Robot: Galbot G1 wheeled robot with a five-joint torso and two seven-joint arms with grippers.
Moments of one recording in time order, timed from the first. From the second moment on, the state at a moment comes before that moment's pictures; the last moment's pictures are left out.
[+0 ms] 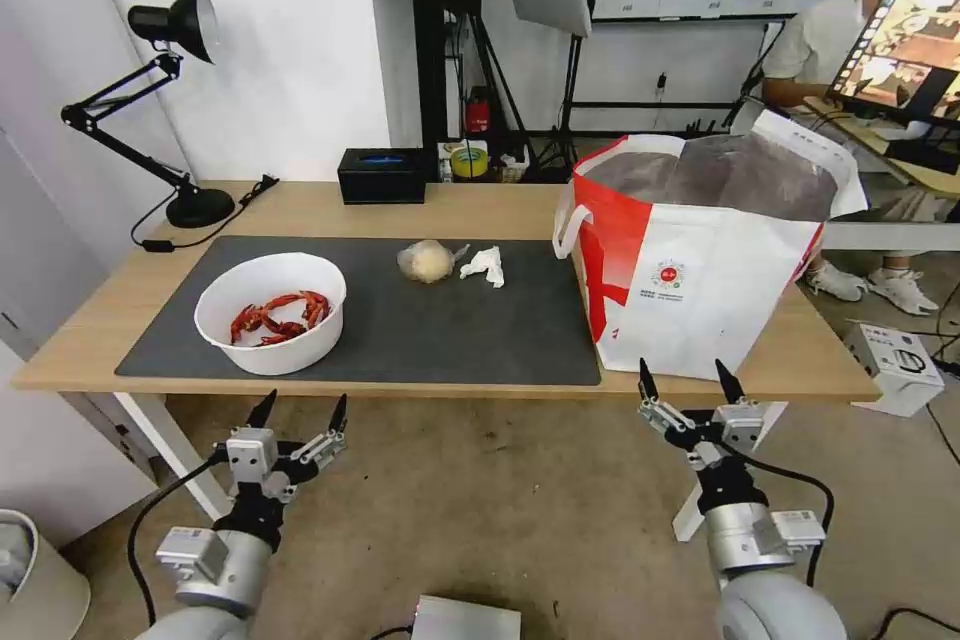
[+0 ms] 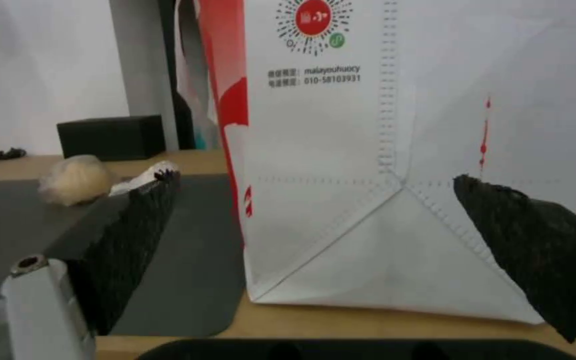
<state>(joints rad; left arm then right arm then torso) 1.73 -1.29 -0.61 -2.19 -0.32 -0.01 0.01 -1.63 1.23 0.48 2.10 0.30 0.22 0.14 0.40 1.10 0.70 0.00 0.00</state>
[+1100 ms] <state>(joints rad) 1.73 -1.30 -0.63 -2.19 -0.32 -0.02 0.00 -1.54 1.17 0.41 2.10 0.40 0.23 0.07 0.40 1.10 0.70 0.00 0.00</state>
